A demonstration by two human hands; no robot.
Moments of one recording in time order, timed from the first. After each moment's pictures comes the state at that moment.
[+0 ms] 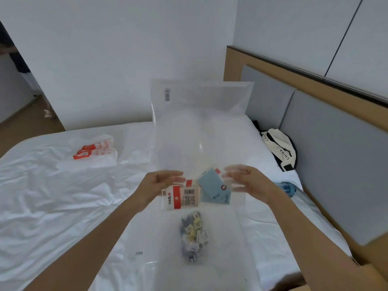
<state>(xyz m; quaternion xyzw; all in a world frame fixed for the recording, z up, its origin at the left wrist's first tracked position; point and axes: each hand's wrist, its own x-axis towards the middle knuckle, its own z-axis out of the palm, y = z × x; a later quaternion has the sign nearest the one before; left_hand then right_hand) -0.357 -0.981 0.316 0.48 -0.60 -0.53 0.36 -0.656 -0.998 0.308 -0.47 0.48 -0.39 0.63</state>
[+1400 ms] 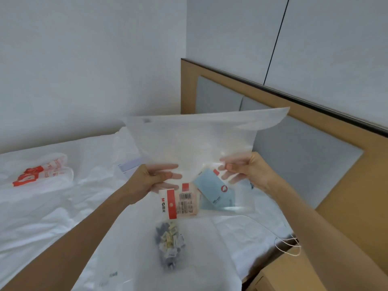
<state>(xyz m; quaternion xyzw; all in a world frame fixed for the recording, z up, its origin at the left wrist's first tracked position) -0.392 -0.990 0.353 0.30 -0.61 -0.66 0.33 -0.686 -0.919 0.385 -0.55 0.49 -0.48 0.47</state>
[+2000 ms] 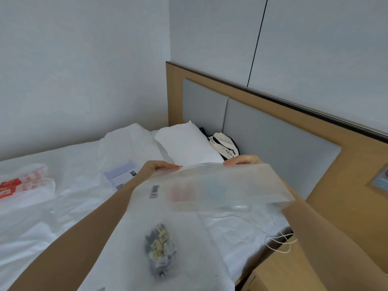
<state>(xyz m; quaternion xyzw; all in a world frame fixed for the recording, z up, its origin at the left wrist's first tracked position) -0.446 -1.016 0.371 0.39 -0.50 -0.73 0.24 -0.726 -0.907 0.386 -0.50 0.51 -0.50 0.50</state>
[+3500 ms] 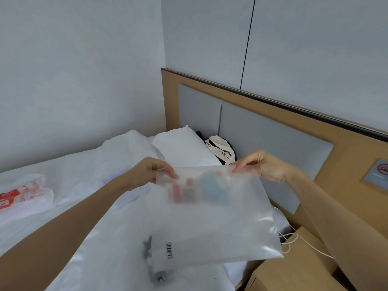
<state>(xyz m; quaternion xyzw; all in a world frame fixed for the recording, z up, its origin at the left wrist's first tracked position) -0.447 -1.012 0.393 0.30 -0.79 -0.49 0.20 -0.775 -0.892 0.408 -0.63 0.49 -0.37 0.47</state>
